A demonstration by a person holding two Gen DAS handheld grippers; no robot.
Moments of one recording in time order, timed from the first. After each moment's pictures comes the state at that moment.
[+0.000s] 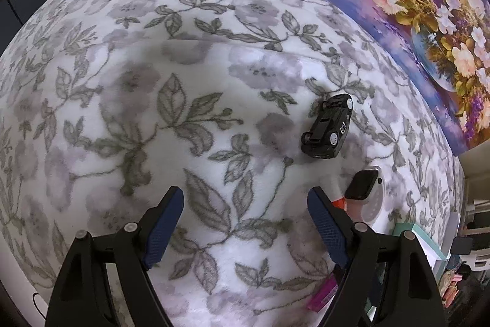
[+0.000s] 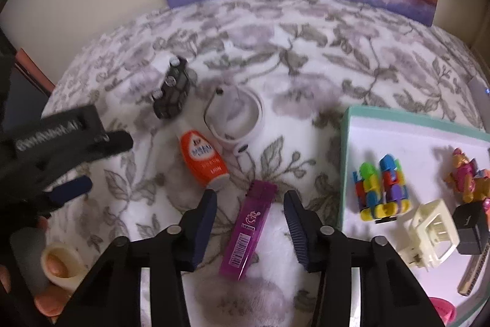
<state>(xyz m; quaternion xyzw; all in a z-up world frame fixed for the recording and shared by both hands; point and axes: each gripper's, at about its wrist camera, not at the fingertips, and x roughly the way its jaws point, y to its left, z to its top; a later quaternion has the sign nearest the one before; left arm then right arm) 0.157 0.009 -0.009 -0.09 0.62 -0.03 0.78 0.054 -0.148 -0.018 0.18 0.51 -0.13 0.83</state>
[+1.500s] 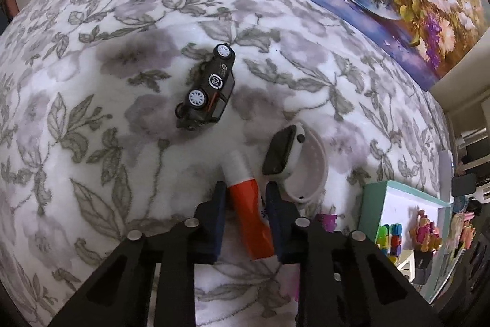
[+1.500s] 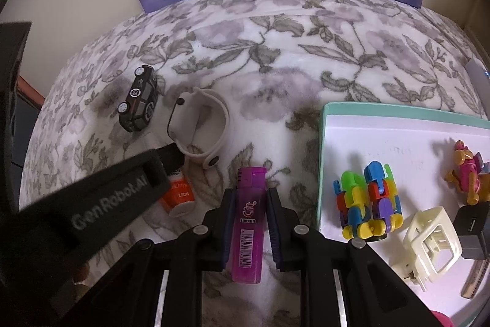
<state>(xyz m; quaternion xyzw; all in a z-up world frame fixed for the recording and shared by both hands) 0.149 -0.082 -0.032 -0.02 0.61 -0.17 0.77 0.055 -0.174 -0.030 0.21 0.51 -0.16 0.82</state>
